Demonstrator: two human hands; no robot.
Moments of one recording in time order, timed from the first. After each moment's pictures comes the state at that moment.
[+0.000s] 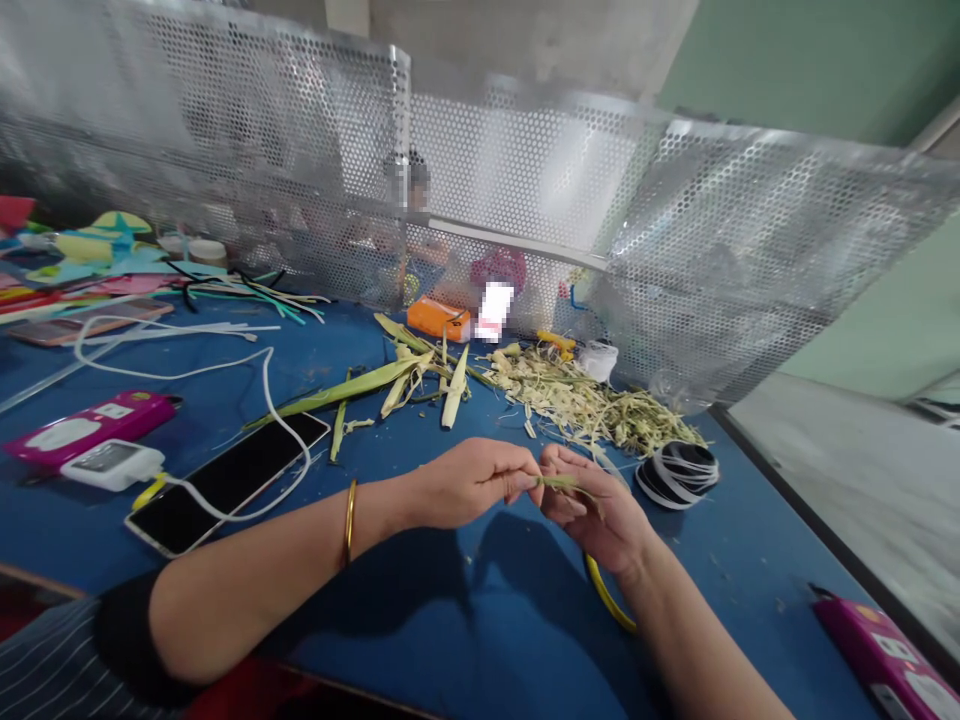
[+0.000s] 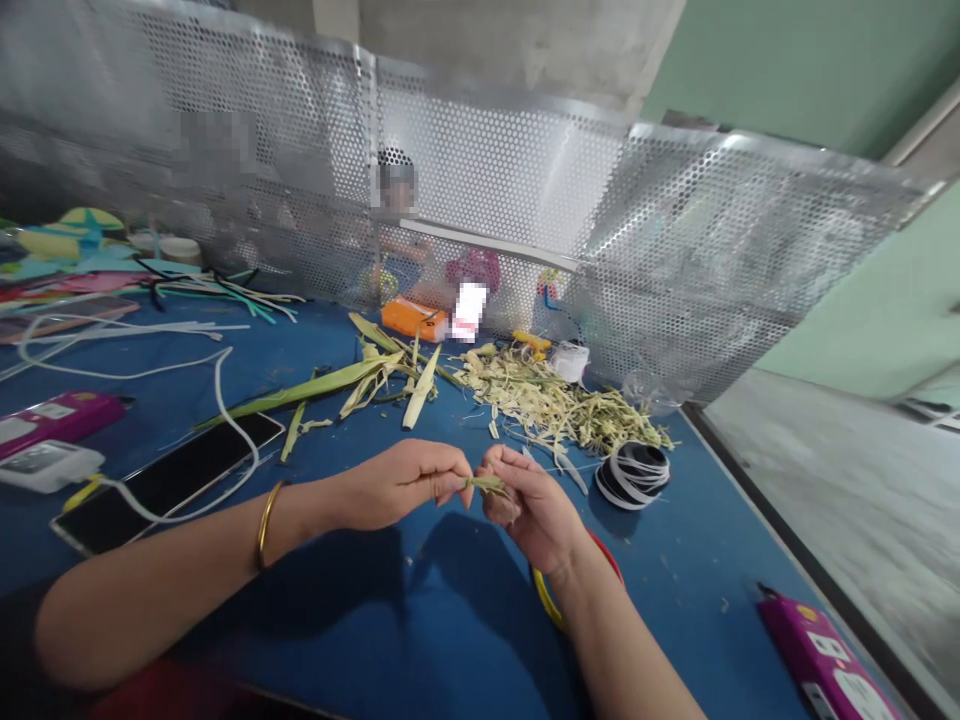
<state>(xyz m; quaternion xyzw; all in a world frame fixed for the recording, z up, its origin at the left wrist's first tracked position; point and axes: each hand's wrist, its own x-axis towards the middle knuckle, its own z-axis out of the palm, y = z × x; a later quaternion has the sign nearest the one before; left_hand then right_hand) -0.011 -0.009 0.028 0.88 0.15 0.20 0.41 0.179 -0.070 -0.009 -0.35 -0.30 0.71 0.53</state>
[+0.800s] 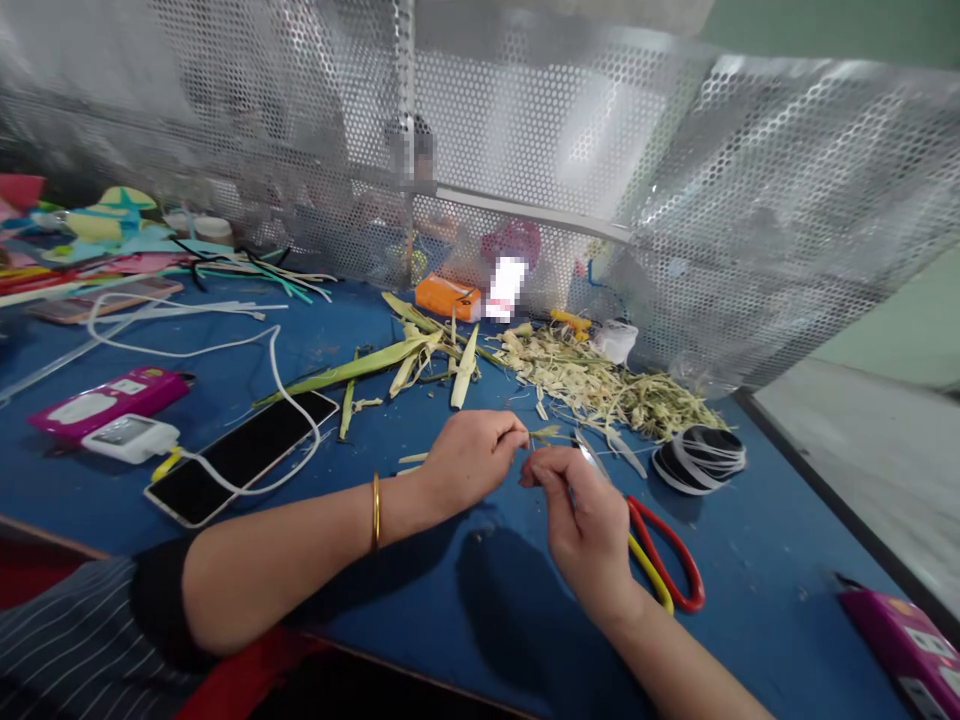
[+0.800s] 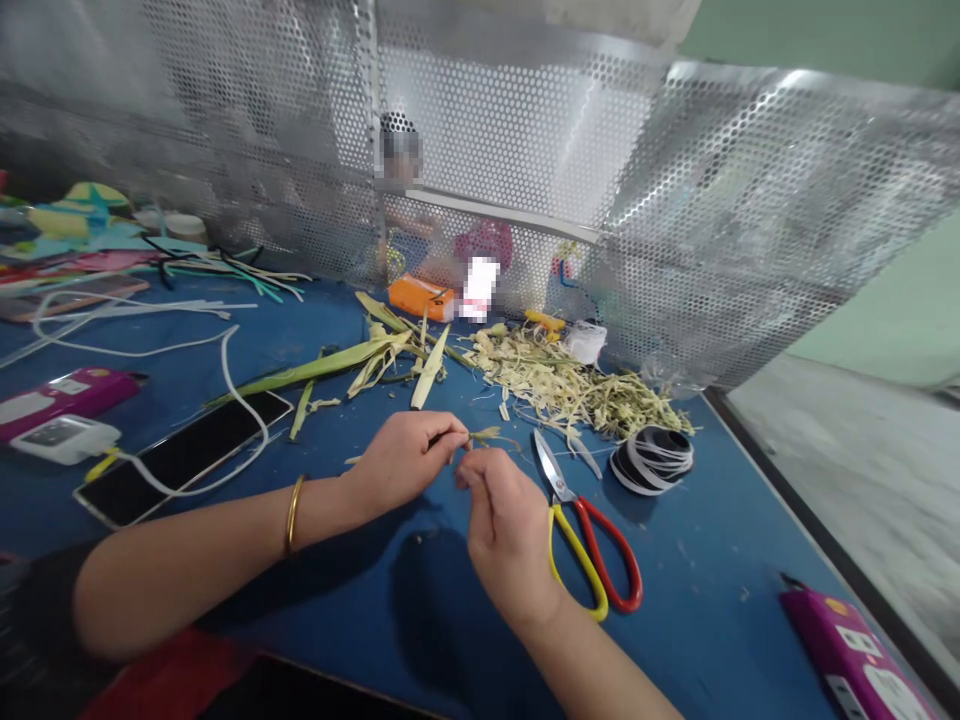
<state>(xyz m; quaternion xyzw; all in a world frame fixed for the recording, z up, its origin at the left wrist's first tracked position) 0.001 -0.013 0.003 0.84 0.36 0.30 0.27 0.136 -0.099 -0.025 -0.52 -0.68 0.10 0.51</state>
